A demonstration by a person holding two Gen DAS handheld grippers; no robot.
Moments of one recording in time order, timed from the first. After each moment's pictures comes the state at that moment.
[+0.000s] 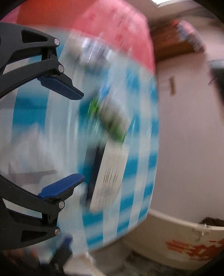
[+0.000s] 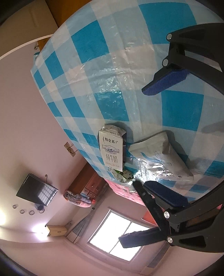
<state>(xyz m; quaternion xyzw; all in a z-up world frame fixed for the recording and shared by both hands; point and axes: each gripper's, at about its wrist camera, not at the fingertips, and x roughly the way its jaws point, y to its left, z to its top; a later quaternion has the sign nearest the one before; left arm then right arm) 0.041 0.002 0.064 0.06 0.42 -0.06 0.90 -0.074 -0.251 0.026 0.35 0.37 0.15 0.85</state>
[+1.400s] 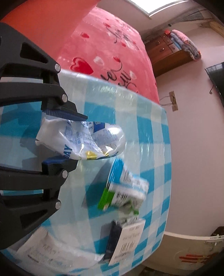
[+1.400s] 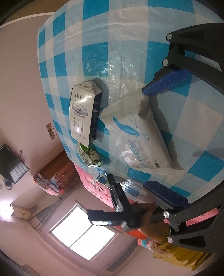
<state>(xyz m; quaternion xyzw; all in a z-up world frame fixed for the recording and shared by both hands) 0.064 0.081 0.022 0.10 0.43 -0.04 0.89 -0.070 -0.173 0.031 0.23 0.41 0.22 0.85</state>
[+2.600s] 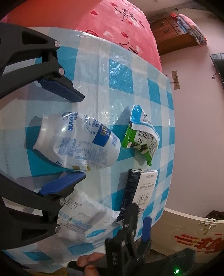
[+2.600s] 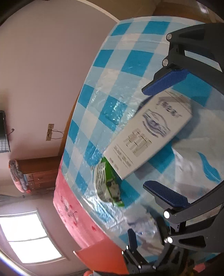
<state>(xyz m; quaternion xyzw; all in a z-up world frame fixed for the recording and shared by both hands) 0.018 0.046 0.015 0.05 0.44 -0.13 0.89 0.051 -0.127 0.049 -0.06 0.41 0.18 0.89</state>
